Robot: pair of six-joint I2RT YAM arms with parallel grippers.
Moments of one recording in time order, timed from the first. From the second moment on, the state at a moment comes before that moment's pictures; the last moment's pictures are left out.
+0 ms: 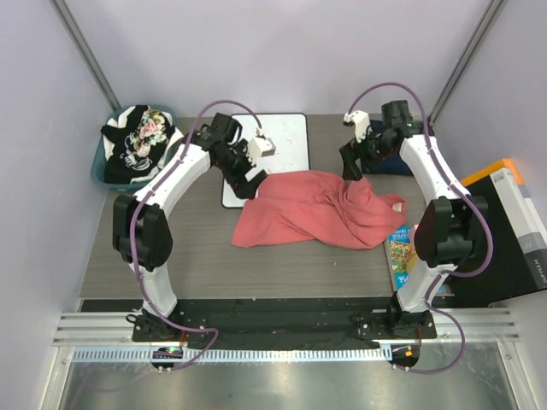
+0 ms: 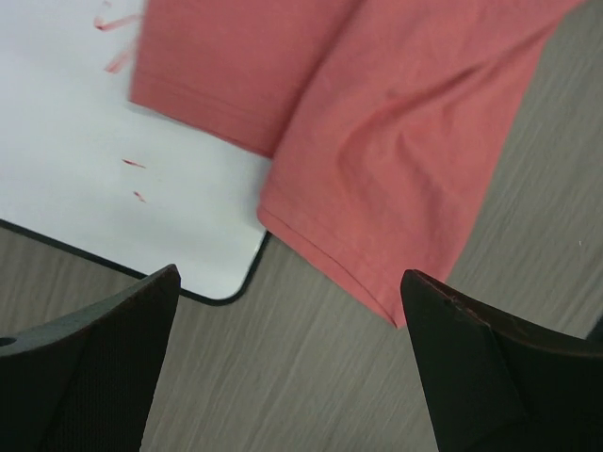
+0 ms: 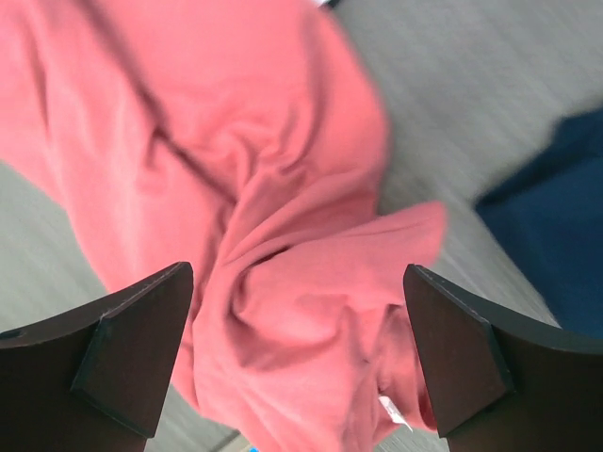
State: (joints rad) left arm -0.39 1.85 1.70 -0.91 0.42 0.60; right arm 0.06 1.77 1.62 -0.84 -0.49 -0.56
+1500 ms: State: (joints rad) left arm -0.45 2.35 2.01 -0.68 0.27 0.93; right arm -0.02 1.90 1.47 -0.74 -0.28 -0.45
